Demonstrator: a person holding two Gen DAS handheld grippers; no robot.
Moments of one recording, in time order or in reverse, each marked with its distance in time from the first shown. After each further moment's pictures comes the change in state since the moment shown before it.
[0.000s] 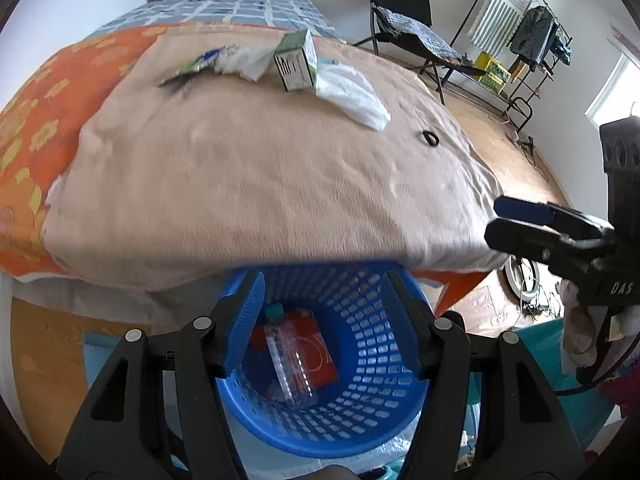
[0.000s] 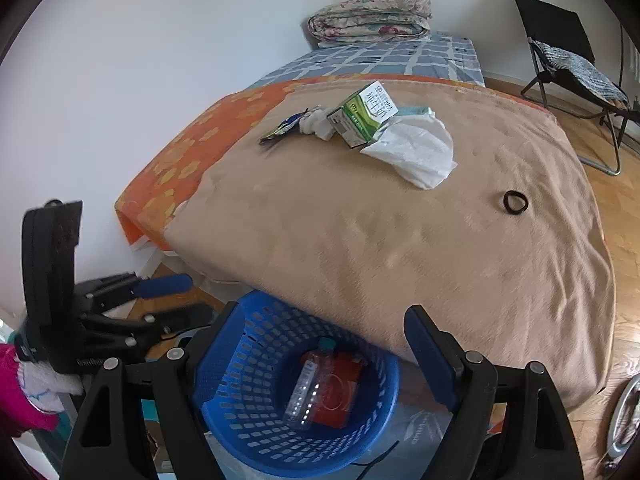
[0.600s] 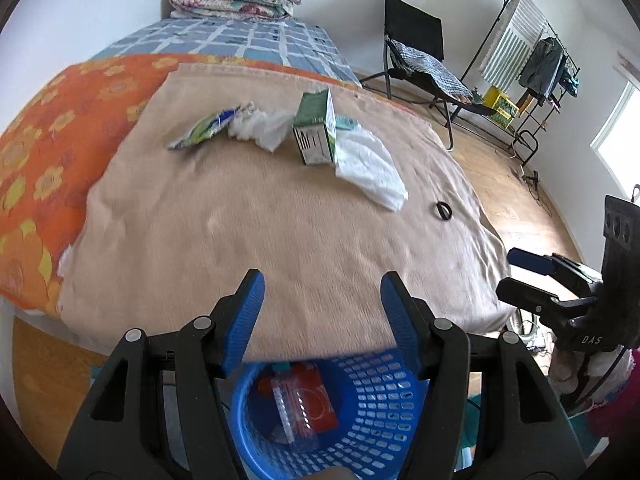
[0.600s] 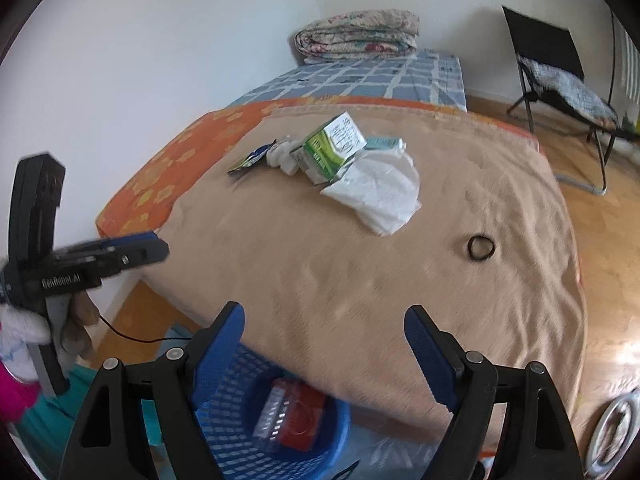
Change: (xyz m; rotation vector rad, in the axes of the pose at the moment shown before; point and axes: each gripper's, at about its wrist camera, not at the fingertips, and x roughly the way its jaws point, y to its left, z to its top) left arm -0.003 0.019 0.078 -0.045 -0.091 0.012; right arm -0.003 -0.035 0.039 -0.036 -0.060 -0.070
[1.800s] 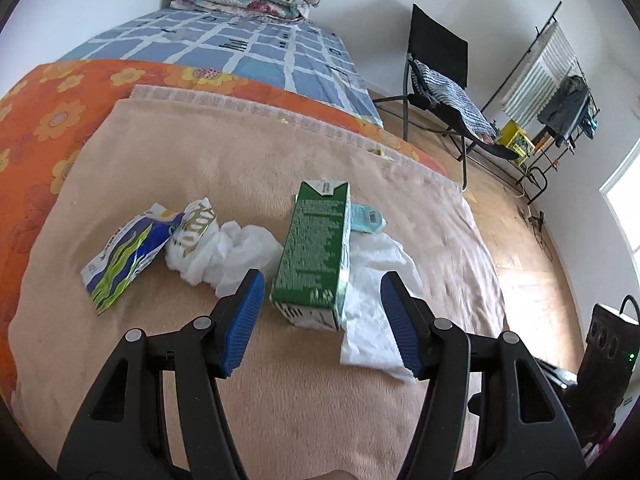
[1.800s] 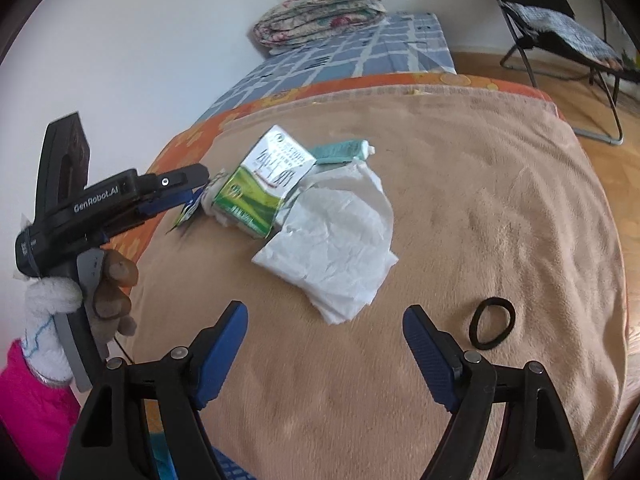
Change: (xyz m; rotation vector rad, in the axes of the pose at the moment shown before) left arm 0.140 0.015 0.149 -0.132 -0.013 -0.036; right arm 0.101 -0.084 0.076 0.220 0.083 0.098
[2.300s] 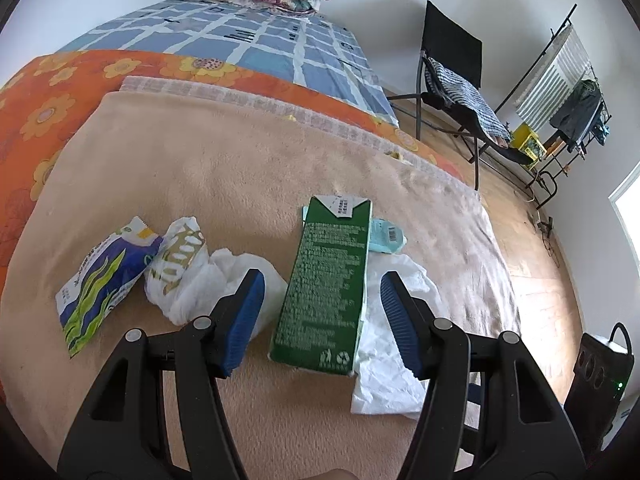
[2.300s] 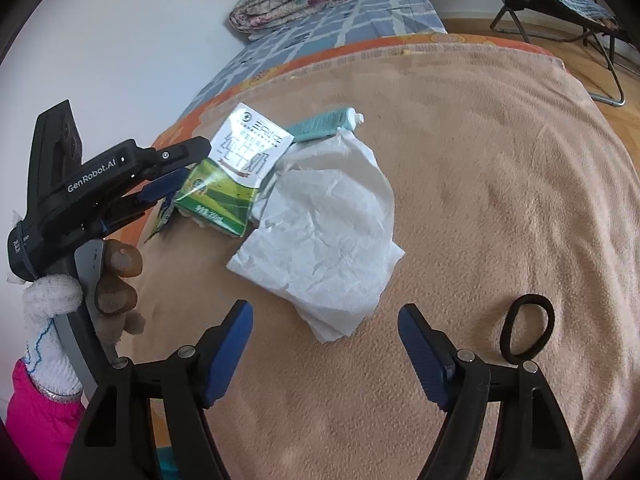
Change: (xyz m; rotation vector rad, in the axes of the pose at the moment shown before) left arm 0.041 0.004 0.017 -0.019 0.015 0.035; right arm 0.041 -0.012 0.006 0.085 0.075 0.017
